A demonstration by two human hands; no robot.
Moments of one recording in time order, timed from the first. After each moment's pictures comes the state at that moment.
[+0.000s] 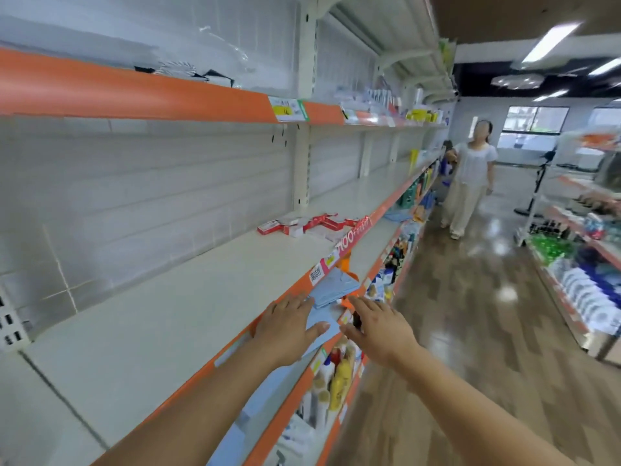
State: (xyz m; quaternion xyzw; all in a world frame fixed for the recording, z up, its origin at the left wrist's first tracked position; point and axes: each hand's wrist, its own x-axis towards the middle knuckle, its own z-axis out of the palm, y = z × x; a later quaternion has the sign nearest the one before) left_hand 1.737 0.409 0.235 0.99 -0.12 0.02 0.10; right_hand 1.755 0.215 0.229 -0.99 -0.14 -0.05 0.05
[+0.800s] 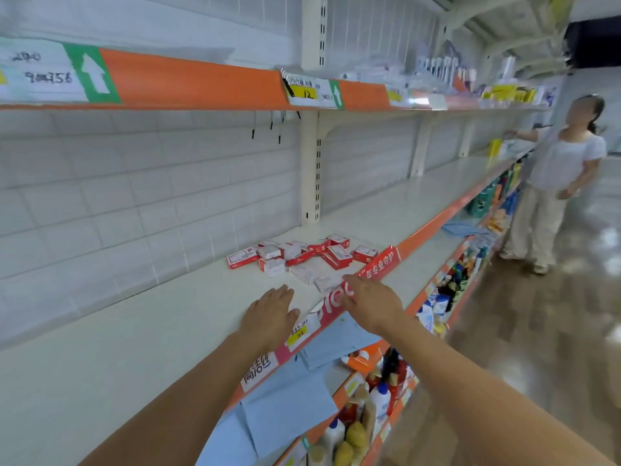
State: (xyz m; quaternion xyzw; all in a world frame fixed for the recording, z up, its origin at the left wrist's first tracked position) left_hand 2.028 0.350 0.230 0.99 0.04 -0.01 0.11; right_hand 2.097 0.164 0.250 -0.96 -0.25 -0.03 0.10
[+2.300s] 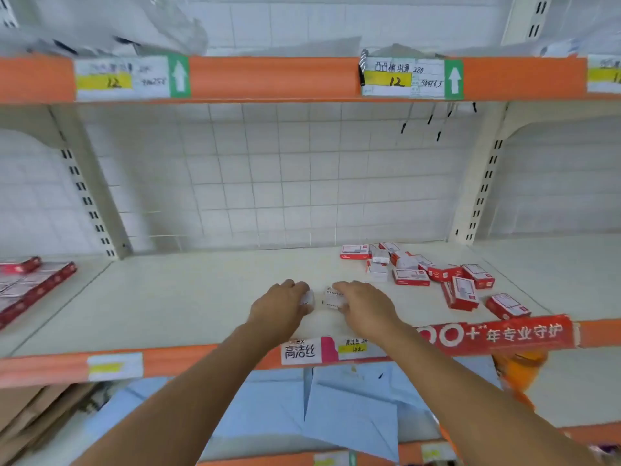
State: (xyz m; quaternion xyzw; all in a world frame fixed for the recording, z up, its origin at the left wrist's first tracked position) left_hand 1.982 0.359 0.236 0.92 0.37 0.12 0.07; right_hand 2.132 0.271 0.238 -0.79 -0.59 0.02 0.15
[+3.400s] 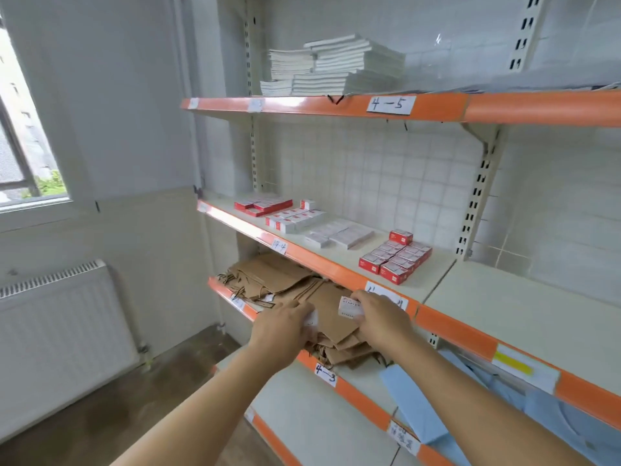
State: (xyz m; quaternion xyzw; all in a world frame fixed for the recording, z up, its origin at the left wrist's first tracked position) left_hand 1.413 0.315 0.234 0.70 0.69 0.16 -0.01; right_hand 1.591 0.392 0.234 -0.53 -0.83 0.07 0.16
